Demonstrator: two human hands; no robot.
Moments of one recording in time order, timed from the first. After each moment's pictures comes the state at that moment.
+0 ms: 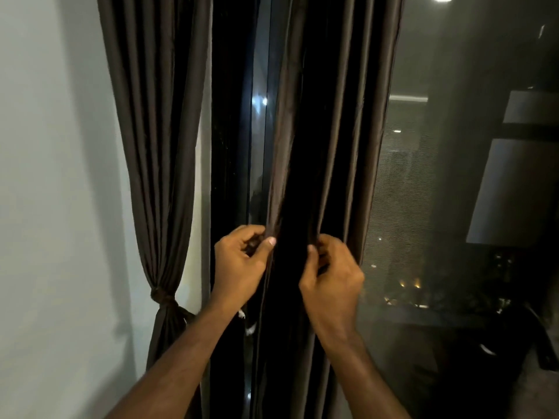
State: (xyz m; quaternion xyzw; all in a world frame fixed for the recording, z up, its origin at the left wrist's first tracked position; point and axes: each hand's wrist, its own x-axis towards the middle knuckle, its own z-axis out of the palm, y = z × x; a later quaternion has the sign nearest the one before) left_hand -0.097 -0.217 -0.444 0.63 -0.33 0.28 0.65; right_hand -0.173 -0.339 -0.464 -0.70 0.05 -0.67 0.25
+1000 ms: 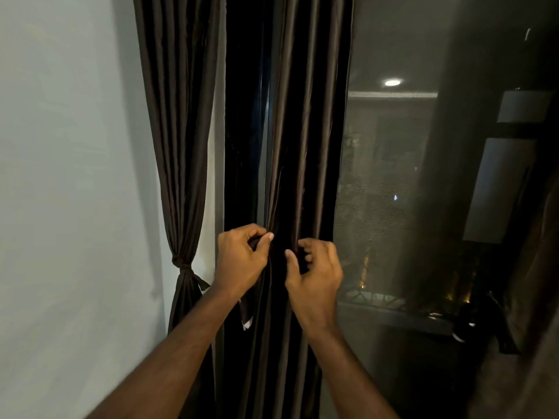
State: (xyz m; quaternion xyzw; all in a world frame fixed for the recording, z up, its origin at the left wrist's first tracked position) left_hand -0.183 -0.189 -0.419 0.70 -0.32 0.39 0.51; right_hand -0.228 -0.316 -0.463 -0.72 -0.01 -0.59 0.37
